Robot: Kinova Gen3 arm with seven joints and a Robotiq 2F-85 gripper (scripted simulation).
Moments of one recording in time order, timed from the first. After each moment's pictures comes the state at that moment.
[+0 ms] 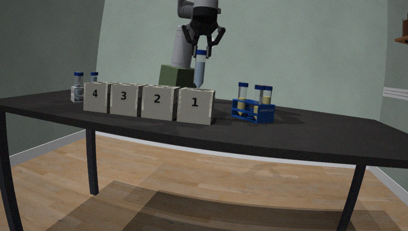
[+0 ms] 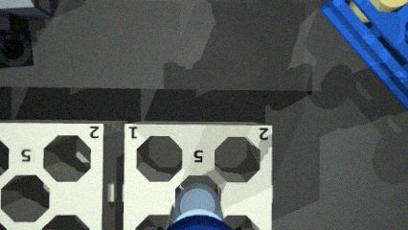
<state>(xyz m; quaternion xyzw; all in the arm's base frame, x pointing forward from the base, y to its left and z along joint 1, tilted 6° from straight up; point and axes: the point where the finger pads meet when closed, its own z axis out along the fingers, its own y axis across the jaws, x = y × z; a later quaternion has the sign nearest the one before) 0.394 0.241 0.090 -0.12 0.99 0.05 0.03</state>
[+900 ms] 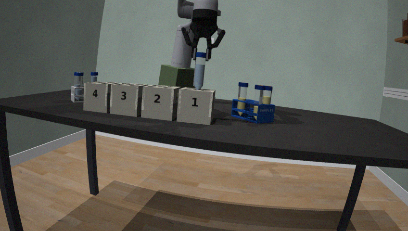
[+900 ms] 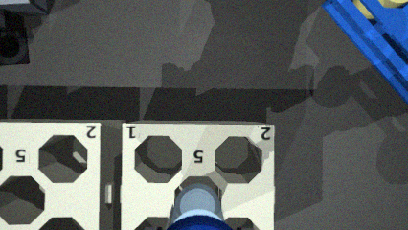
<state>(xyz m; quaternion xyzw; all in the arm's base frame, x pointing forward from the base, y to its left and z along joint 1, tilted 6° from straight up) 0.395 0.242 0.082 -0.12 0.99 0.05 0.03</state>
